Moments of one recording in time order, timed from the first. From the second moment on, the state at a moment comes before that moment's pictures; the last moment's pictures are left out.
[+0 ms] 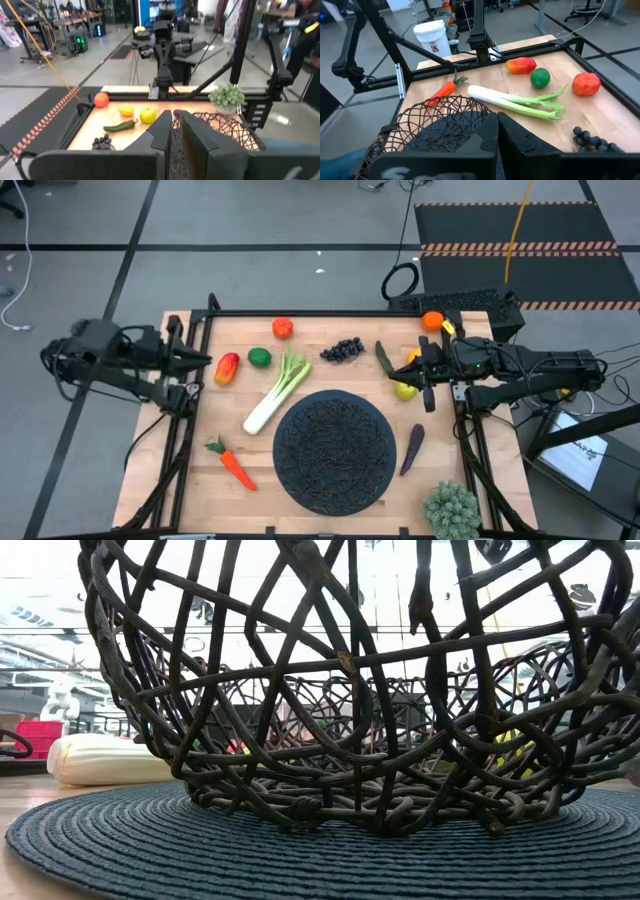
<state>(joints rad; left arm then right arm) -0.22 0.62 1.17 -0.71 -0.21 -0.02 0.05 0.79 0.90 -0.44 0.06 0.25</state>
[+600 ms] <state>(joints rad) -0.22 0.93 1.01 -0.63 -0.30 -0.18 0.05 0.79 0.78 -0.32 0.06 0.34</state>
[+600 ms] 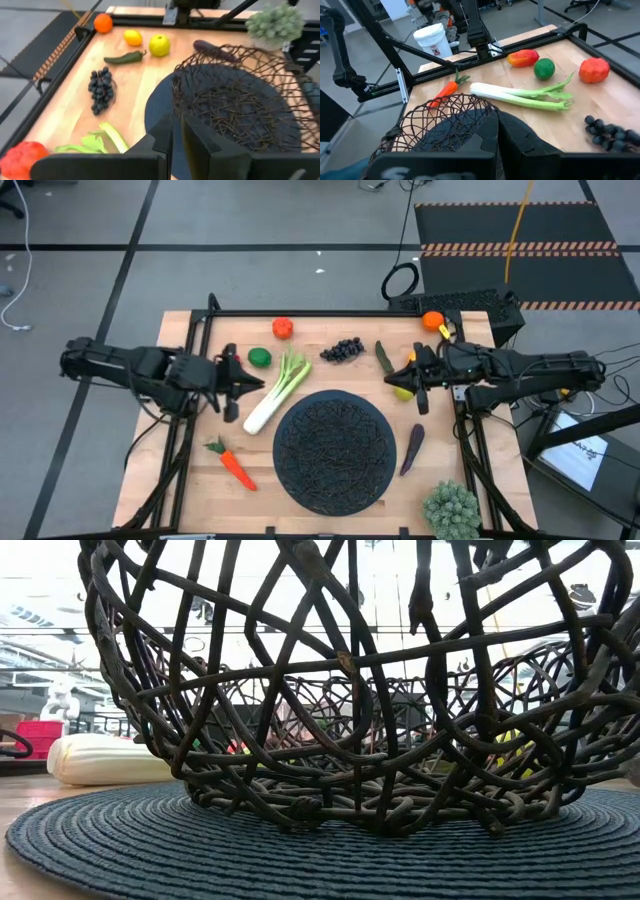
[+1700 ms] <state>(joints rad) -0.01 1.03 0.87 -0.56 -0.33 -0.20 -0.18 1.37 1.17 -0.47 0.07 0.16</state>
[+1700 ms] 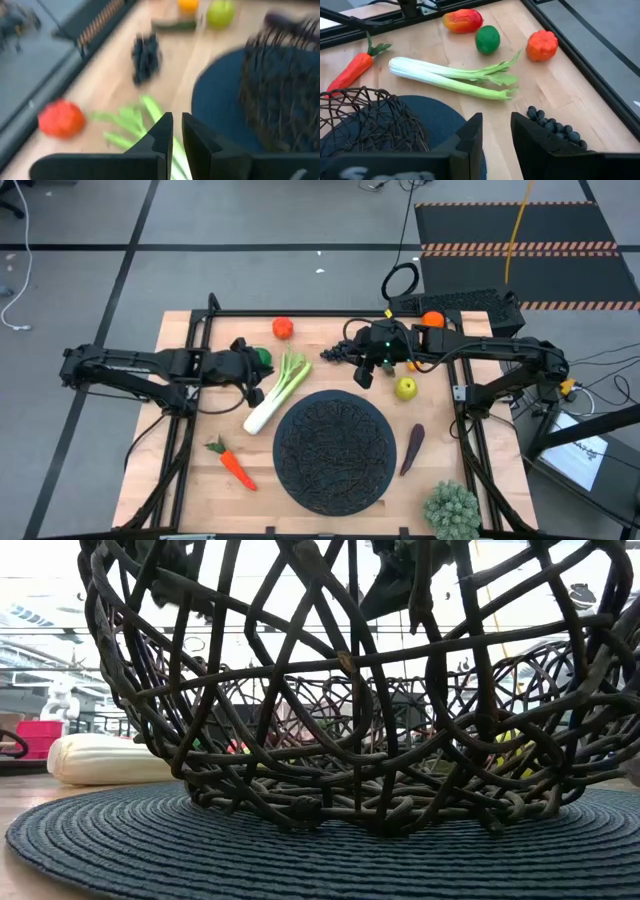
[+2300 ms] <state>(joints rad) 0.18 1.43 0.87 -0.57 -0.17 -0.37 -0.13 1.37 1.17 -0.48 0.05 0.17</state>
